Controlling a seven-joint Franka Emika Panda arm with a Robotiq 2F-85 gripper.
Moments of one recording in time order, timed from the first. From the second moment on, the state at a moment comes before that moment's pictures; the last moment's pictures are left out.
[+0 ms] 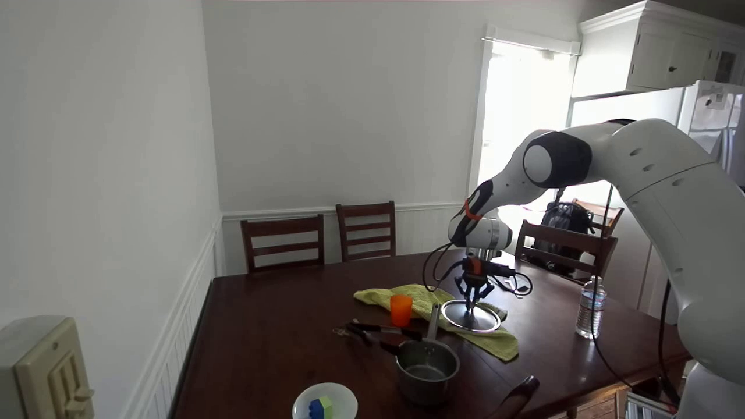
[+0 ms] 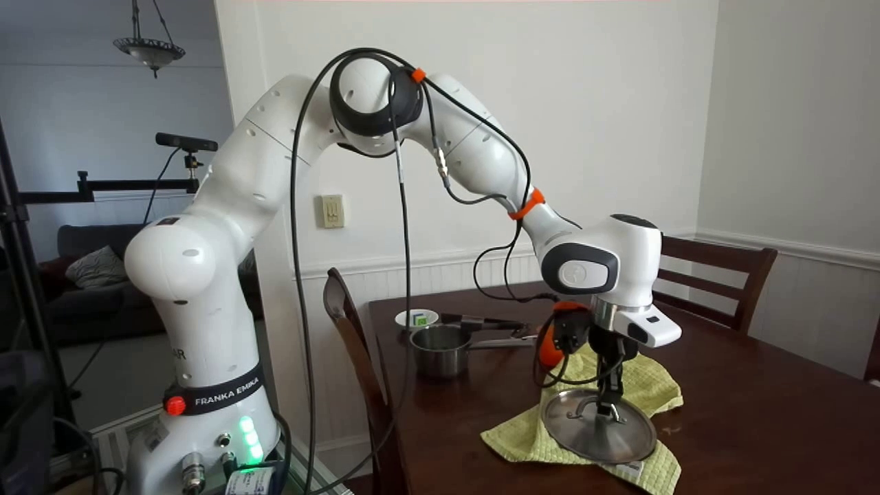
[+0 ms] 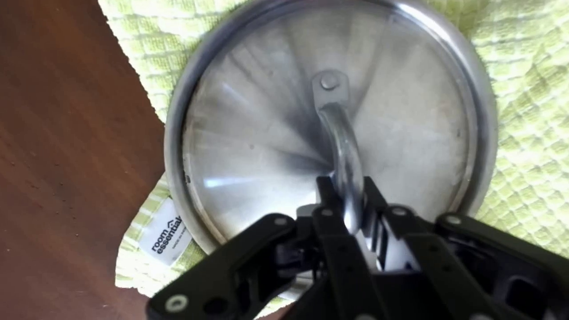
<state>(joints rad) -0.49 0.71 -0.25 -1.77 0.38 2.40 0.15</state>
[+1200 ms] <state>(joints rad) -0.11 0.19 -0.44 -2.09 -0.13 2.34 0.74</state>
